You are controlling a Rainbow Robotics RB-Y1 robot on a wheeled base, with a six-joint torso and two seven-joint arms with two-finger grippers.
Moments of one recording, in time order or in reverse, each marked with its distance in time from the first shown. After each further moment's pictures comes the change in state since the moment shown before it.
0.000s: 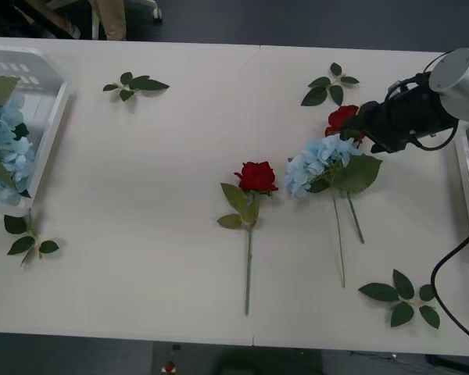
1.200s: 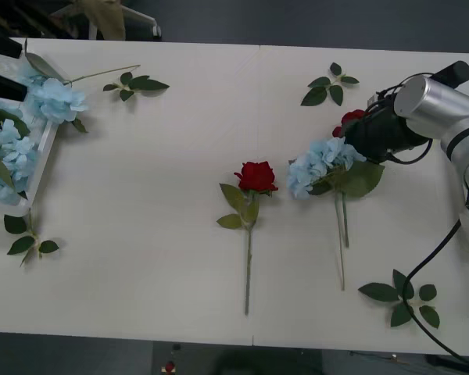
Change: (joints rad) right arm -0.001 0.103 -0.014 0.089 0.151 -0.135 0.106; left arm -0.189 -0.178 -0.242 -0.243 0.520 0.066 0.171
